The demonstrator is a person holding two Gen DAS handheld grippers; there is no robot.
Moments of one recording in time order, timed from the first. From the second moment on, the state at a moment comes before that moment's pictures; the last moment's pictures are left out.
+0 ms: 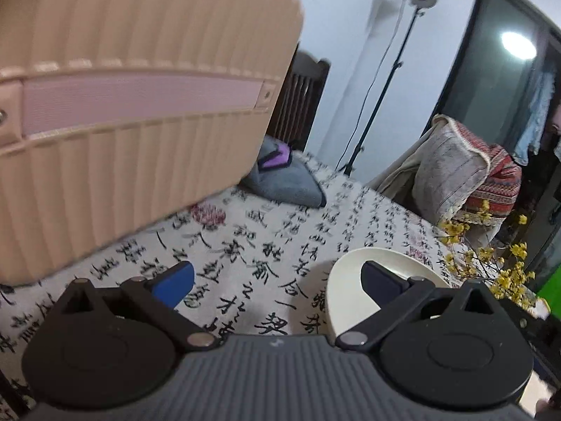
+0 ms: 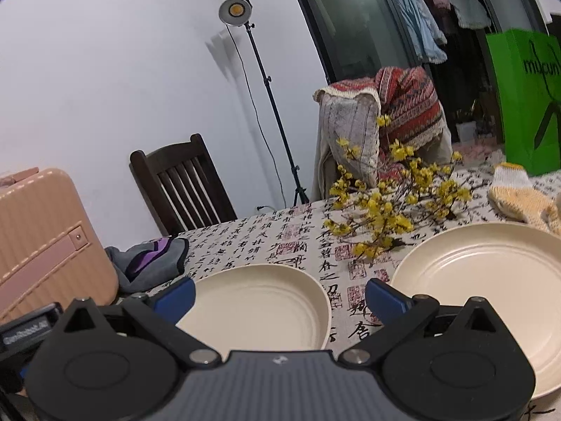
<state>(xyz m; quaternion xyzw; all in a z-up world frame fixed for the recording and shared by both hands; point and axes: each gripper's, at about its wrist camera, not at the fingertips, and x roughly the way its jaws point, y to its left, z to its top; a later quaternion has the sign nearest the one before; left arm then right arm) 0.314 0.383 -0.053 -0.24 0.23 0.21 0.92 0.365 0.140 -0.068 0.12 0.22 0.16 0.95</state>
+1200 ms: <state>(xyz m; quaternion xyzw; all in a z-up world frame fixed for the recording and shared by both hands) 0.357 0.373 -0.069 -0.25 0.27 0.12 0.92 0.393 0.128 -0.085 0.16 0.29 0.19 0.92</state>
